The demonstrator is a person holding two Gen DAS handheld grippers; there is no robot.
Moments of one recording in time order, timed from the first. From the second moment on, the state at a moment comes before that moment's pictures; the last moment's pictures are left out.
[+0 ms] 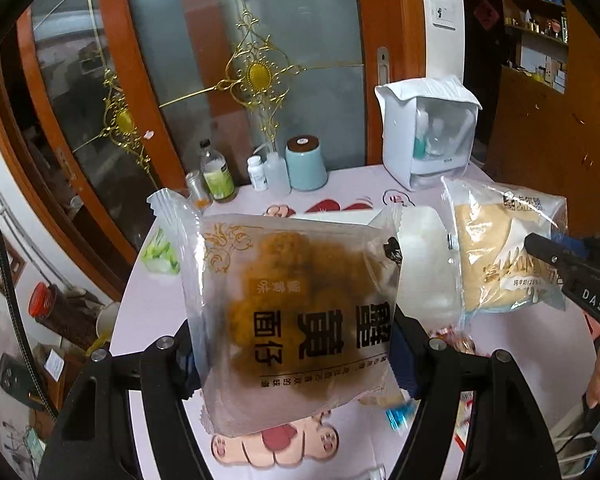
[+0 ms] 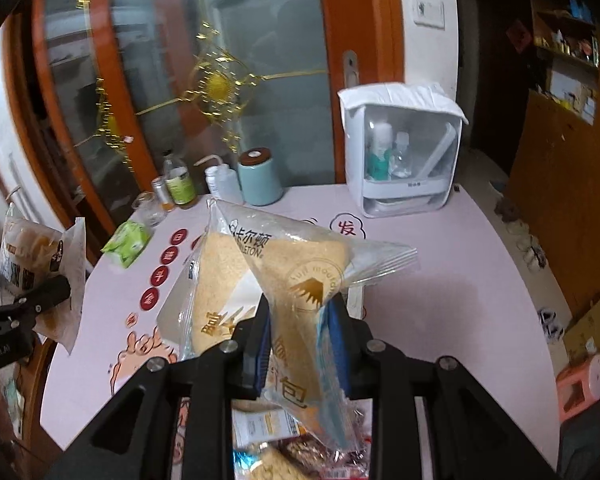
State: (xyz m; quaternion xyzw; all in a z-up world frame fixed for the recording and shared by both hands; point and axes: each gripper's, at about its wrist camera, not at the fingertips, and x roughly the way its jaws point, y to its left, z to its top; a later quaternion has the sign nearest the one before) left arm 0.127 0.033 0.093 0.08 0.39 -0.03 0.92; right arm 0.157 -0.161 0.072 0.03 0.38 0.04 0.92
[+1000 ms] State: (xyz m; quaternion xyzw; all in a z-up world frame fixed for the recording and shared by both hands) left arm 0.298 0.021 -0.058 0.07 0.51 -0.12 0.85; right arm 0.236 -0.143 -0.024 0.08 0.47 0.02 0.88
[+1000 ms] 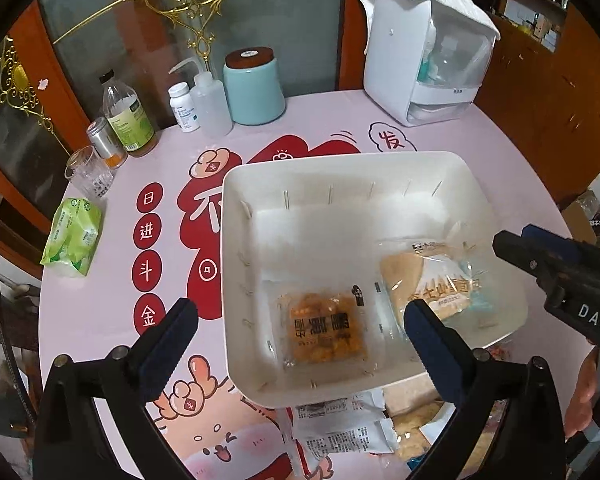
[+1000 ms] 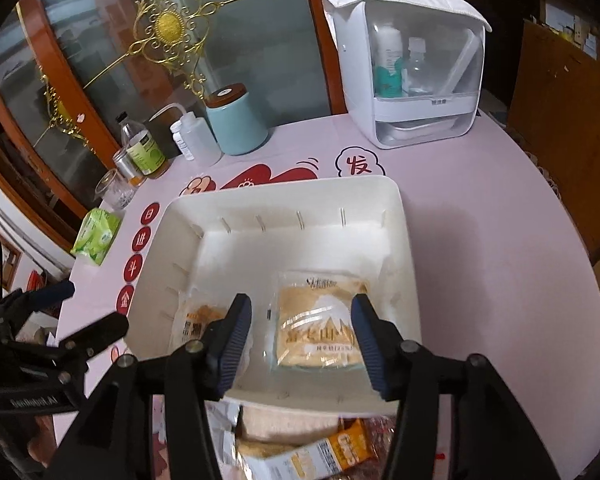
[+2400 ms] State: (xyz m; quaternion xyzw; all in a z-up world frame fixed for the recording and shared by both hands) left arm 0.055 -0.076 -0.041 0.08 0.46 -0.07 0.88; right arm -0.035 -0.245 0.006 0.04 0.47 -0.01 0.88
